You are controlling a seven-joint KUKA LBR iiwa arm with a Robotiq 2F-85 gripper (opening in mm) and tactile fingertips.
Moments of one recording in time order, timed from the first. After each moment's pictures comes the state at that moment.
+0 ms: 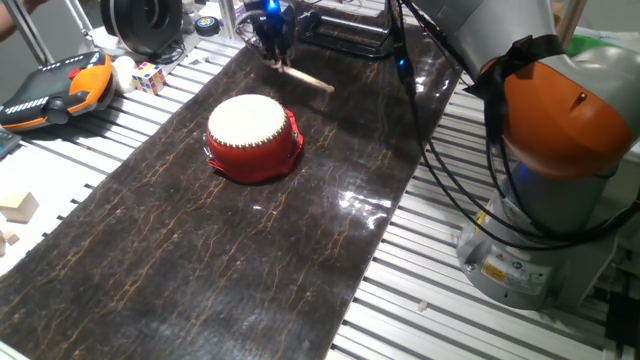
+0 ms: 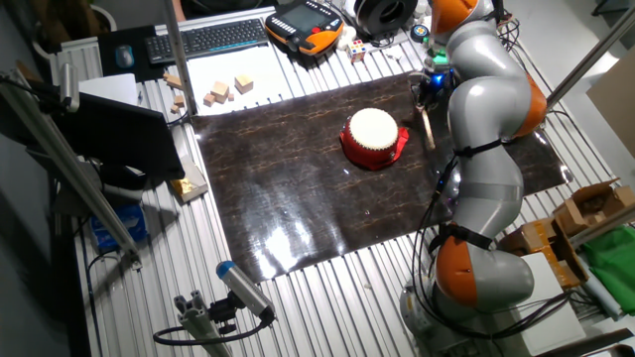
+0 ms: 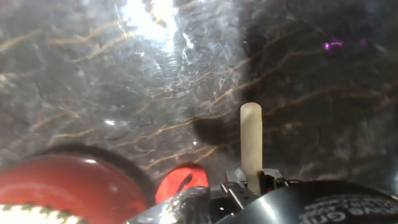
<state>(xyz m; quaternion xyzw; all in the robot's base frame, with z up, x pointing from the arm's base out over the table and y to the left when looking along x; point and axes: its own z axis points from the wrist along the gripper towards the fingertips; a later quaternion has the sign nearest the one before) 0.616 -0.219 0.134 -0.18 -0.98 -0.01 0.13</state>
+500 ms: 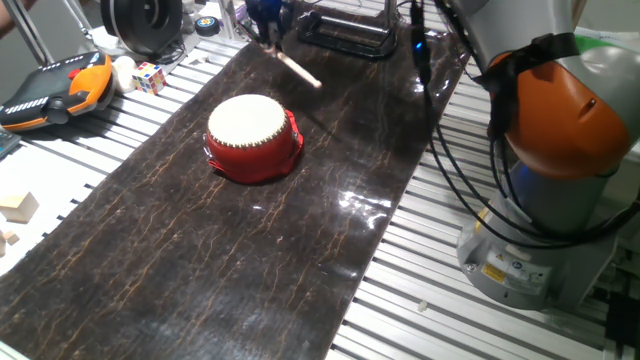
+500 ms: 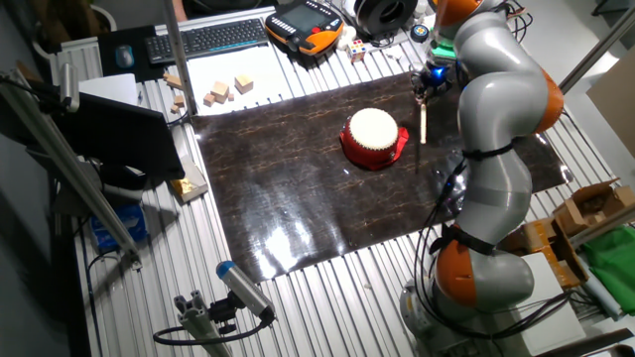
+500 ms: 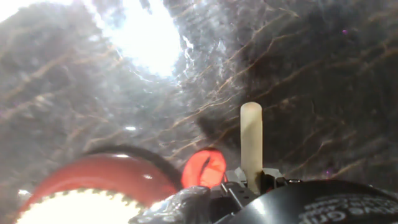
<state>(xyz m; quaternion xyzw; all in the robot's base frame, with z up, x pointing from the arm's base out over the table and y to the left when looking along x) 0.610 -0.191 0.186 -0.26 -0.96 0.00 0.08</state>
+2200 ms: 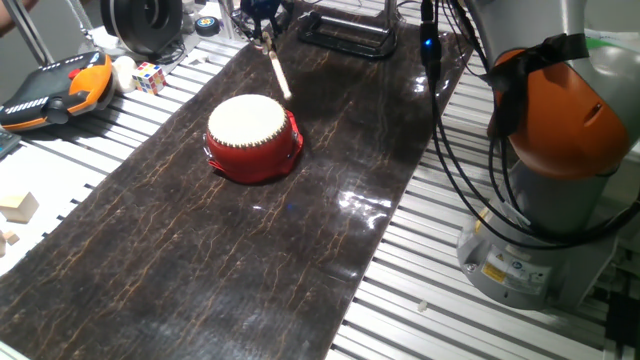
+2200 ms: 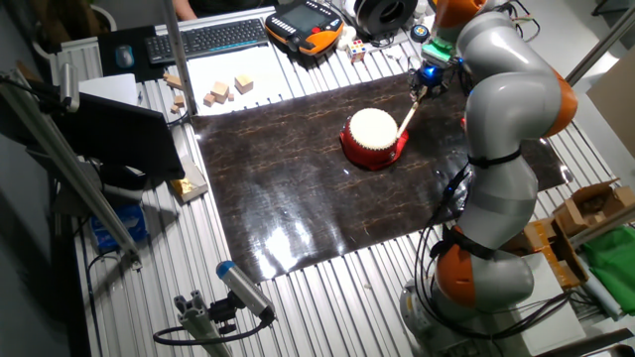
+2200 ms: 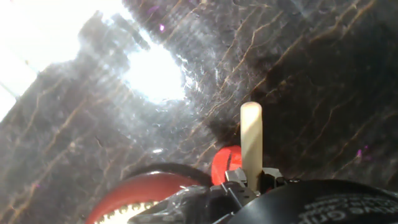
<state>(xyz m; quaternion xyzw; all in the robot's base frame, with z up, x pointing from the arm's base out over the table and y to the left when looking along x) 0.605 -0.173 0.195 -0.40 -0.91 -0.01 0.08</state>
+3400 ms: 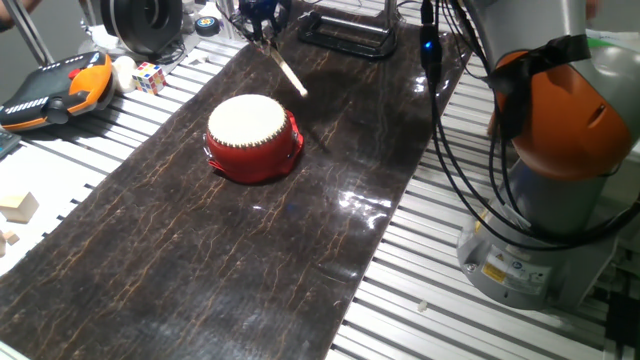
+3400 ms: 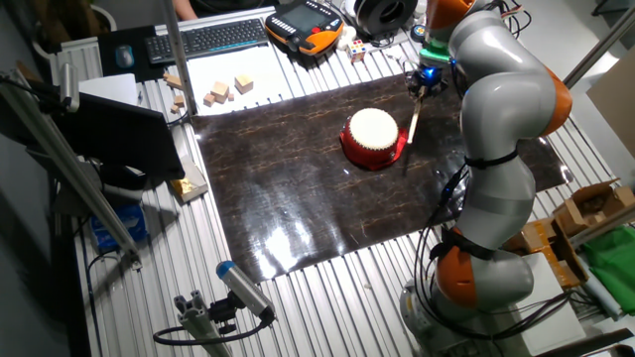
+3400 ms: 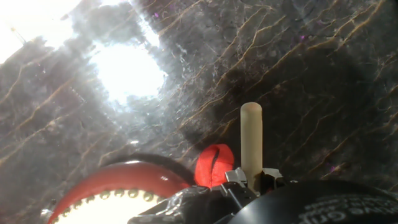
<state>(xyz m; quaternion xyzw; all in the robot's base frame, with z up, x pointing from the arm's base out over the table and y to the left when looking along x) 0.606 -0.173 0.196 -0.30 -0.95 0.04 0.06</state>
